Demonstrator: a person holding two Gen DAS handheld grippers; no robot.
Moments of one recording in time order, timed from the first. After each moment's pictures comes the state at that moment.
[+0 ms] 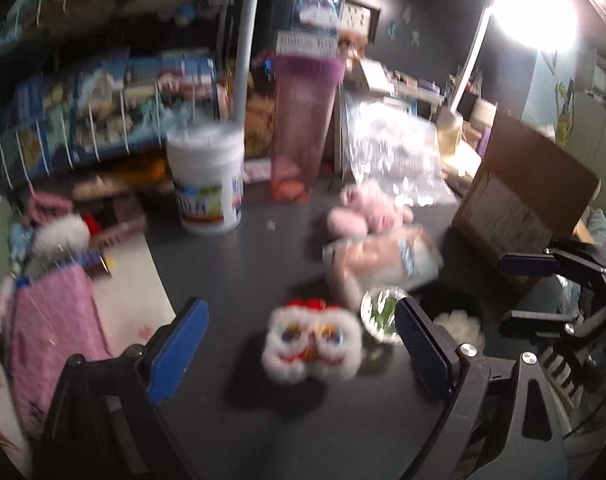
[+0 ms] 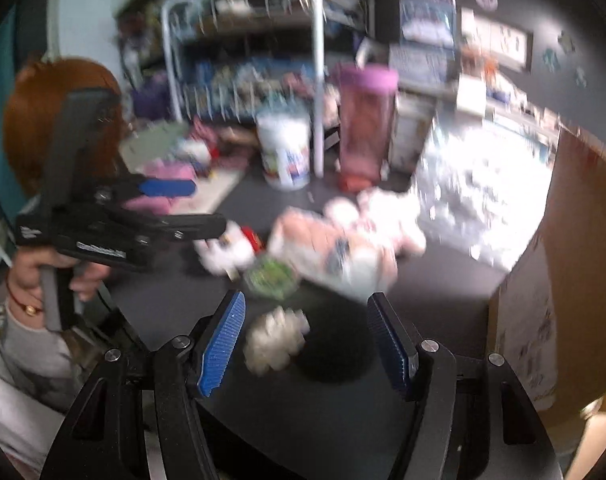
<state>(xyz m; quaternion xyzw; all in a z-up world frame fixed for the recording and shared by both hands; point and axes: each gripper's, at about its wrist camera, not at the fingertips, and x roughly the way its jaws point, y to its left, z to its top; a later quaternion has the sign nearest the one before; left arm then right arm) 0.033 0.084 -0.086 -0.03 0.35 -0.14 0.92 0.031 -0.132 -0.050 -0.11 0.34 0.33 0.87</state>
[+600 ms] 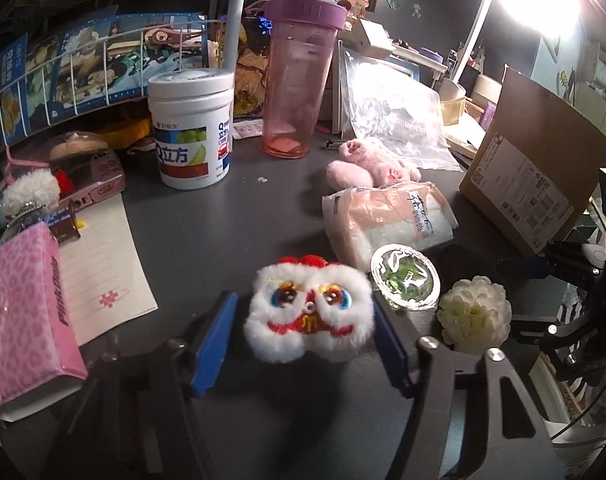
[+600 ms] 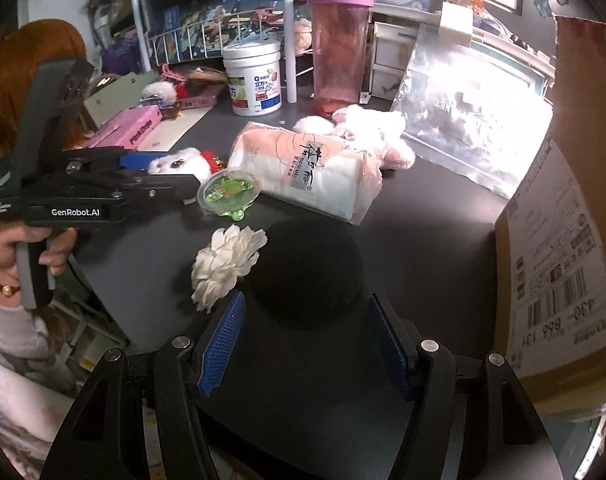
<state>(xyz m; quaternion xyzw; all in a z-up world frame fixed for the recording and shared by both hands) 0.043 0.075 -0.114 -0.02 0.38 -0.15 0.91 0.041 -0.146 -0.097 -0.12 0.40 0.30 0.86</state>
